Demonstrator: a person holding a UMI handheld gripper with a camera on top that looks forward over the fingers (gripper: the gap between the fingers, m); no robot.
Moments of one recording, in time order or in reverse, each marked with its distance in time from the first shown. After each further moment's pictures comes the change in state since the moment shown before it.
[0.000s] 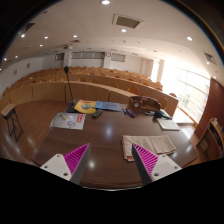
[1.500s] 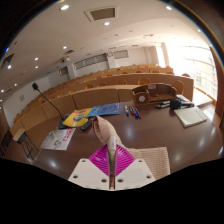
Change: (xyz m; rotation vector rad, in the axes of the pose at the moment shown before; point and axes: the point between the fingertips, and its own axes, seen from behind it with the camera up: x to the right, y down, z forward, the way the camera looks) arm 0.110 -0.018 0.252 0.003 -0.251 0.249
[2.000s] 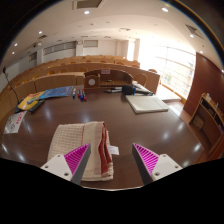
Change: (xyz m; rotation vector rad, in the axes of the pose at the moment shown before) arm 0.203 0.067 -0.025 -0.114 0.448 -0.047
